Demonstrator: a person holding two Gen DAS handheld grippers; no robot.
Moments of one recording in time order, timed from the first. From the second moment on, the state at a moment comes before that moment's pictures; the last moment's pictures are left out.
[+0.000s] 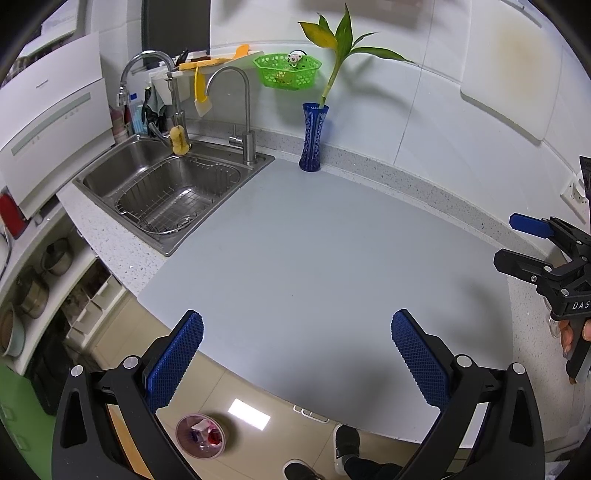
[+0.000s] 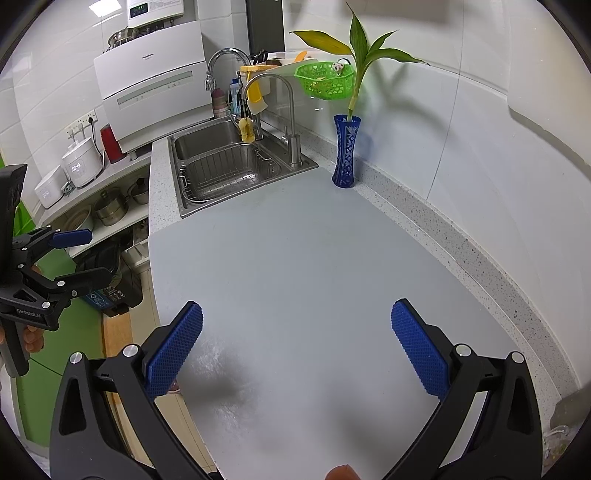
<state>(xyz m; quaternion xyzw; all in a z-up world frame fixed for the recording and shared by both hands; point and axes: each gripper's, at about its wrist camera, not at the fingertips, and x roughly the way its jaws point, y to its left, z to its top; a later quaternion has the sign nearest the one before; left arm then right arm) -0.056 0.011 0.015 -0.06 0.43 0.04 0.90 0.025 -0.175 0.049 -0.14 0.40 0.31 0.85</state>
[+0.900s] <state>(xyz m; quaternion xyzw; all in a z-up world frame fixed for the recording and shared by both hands) -0.059 0.009 0.017 -0.05 0.43 0.04 0.90 0.023 -0.176 0.046 -0.14 0.40 0.31 0.85</state>
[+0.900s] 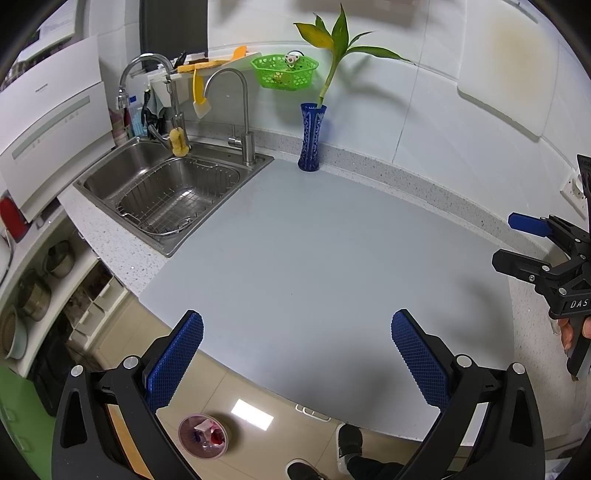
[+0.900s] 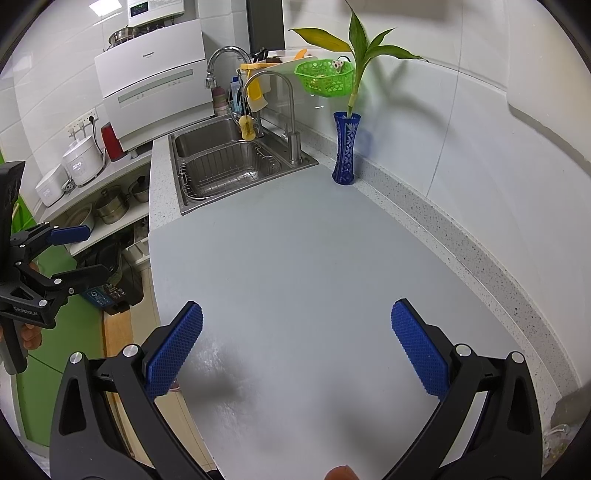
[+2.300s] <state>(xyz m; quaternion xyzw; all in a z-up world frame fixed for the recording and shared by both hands) -0.065 0.008 0.016 -0.05 0.43 0.03 0.90 0.027 -0.183 0.039 -0.14 0.41 0.31 0.85</state>
